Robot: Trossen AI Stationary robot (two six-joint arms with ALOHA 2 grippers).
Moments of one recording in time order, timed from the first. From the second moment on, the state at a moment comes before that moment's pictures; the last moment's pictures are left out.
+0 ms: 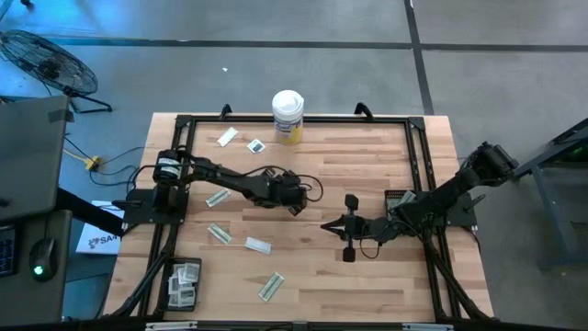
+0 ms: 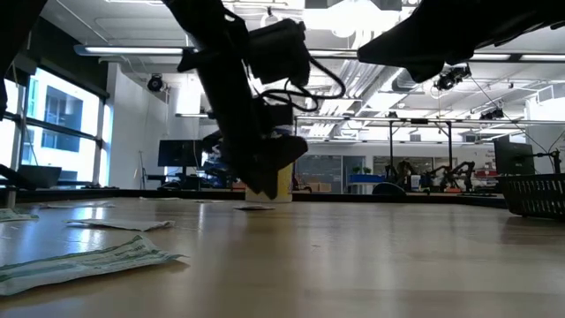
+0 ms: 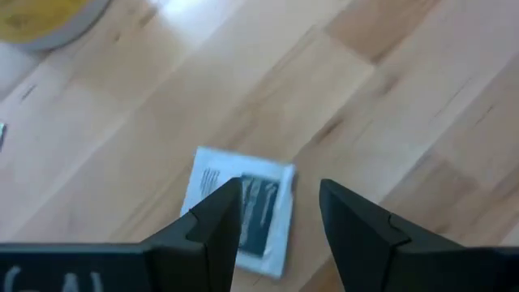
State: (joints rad) left arm -0.04 1.96 1.25 -0.45 -0.57 -0.66; right arm 0.48 1.42 0.57 0.55 0.55 0.10
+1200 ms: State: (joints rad) left arm 0.00 2.05 1.25 -0.36 -0.49 -0.80; right arm 0.48 1.42 0.57 0.55 0.54 0.15
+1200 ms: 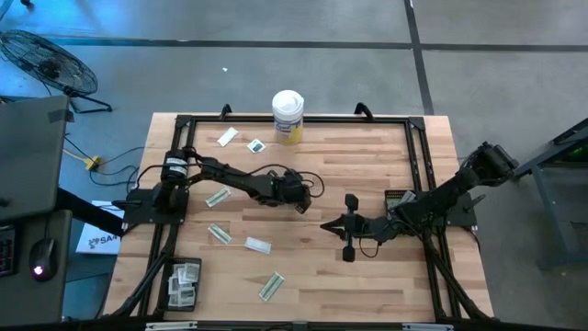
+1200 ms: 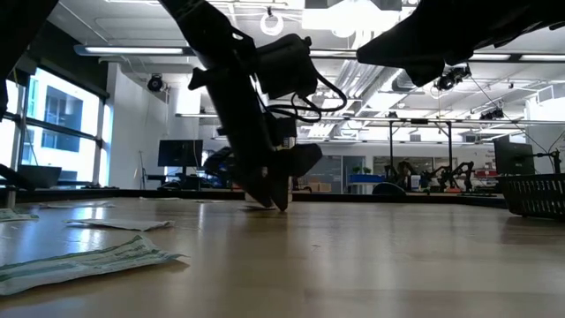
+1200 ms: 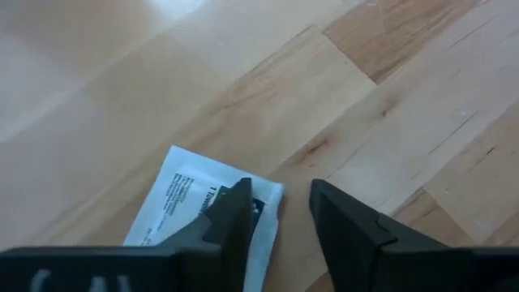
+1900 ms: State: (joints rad) left arm -0.05 1.95 1.24 -0.41 -0.47 -0.63; right arm 0.48 1.42 0.57 0.54 0.54 0.15
